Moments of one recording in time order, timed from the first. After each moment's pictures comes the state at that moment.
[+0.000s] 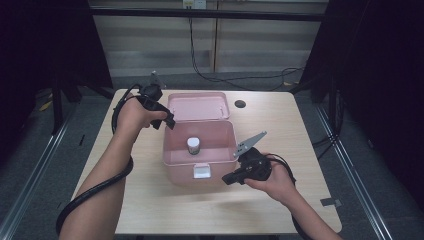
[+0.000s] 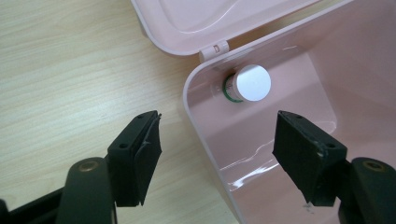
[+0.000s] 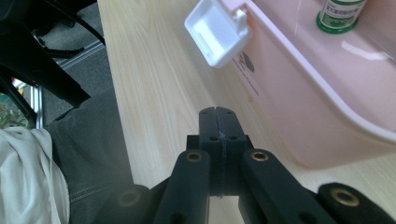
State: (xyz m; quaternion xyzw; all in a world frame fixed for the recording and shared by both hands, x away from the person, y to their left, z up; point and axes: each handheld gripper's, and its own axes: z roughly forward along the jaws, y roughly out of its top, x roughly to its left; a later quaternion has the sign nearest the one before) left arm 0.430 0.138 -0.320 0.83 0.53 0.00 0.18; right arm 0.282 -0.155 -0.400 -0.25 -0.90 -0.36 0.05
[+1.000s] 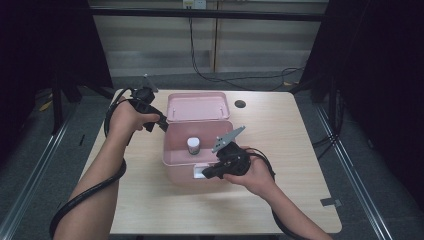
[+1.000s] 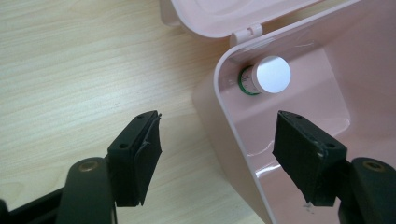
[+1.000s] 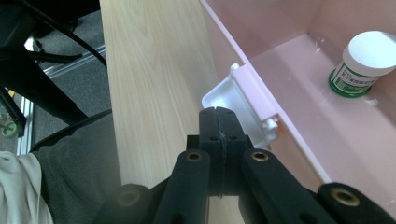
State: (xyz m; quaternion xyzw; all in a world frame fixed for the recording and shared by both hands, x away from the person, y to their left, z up) left arm 0.429 0.159 -0.330 0.82 0.55 -0.01 0.18; right arm 0.294 -0.105 -0.389 -0.22 -0.90 -0.37 0.03
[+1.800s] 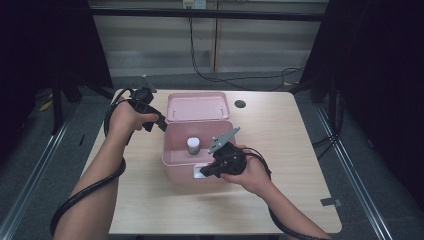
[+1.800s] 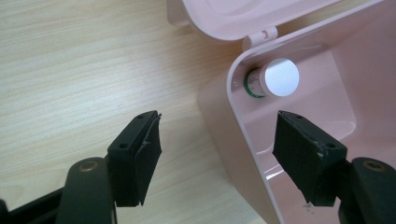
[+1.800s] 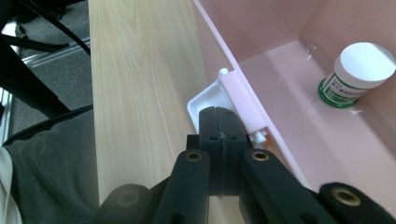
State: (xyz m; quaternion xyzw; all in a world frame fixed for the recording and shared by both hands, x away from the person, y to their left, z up) left arm 0.436 0.163 -0.336 0.81 0.55 -0.01 0.18; right arm 0.300 -0.099 -0.396 -0.20 -0.91 -0.37 0.00
